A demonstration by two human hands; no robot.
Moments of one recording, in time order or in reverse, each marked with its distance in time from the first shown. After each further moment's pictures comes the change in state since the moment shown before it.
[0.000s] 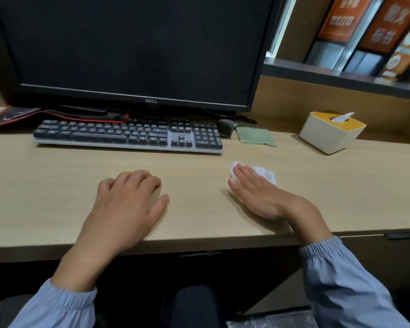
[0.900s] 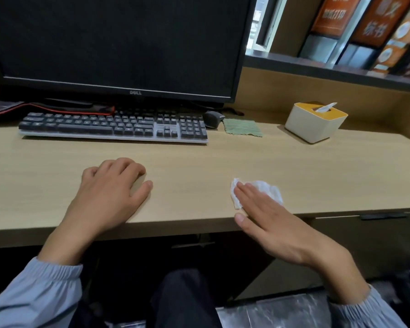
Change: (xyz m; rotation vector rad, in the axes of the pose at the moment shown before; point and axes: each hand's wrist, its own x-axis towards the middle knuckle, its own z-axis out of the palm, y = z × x) left_hand 0.003 0.002 -0.002 -0.038 0.025 -0.026; right_hand -0.100 0.026 0.041 -0.016 0.086 -0.126
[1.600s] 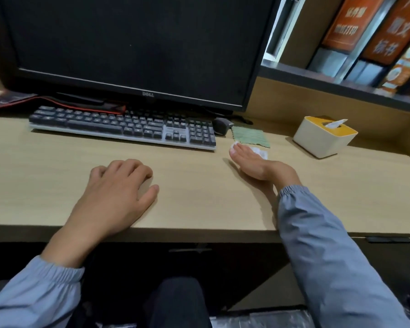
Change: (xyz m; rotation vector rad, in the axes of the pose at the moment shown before) left_hand 0.002 -0.001 0.005 0.036 -0.008 0.012; right_hand 0.181 0.040 -0.070 -0.021 -0.063 0.165
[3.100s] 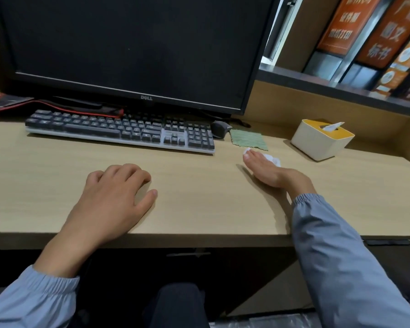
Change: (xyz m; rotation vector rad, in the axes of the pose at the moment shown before) left_hand -0.002 -0.003 -0.002 -0.033 -0.008 0.009; right_hand -0.028 0.018 -0.008 -0.049 0.083 0.038
